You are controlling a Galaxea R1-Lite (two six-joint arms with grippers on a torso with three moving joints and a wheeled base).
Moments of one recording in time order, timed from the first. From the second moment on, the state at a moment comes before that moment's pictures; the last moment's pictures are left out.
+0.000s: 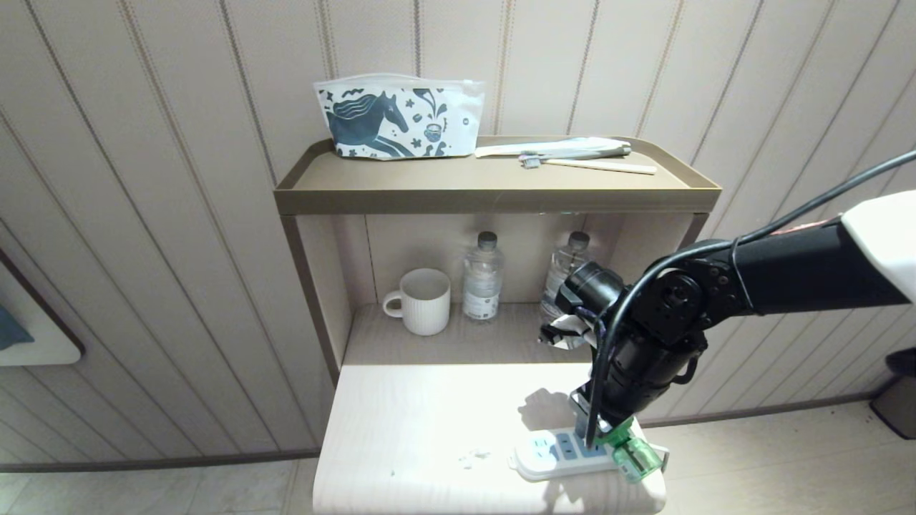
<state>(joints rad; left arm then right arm) 0.00 0.00 0.00 0.02 -0.02 0.01 0.49 2.04 -1.33 0.67 -0.08 0.00</state>
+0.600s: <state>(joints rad) 0.00 0.00 0.00 0.02 -0.02 0.01 0.49 2.06 -1.29 0.57 -0.08 0.00</state>
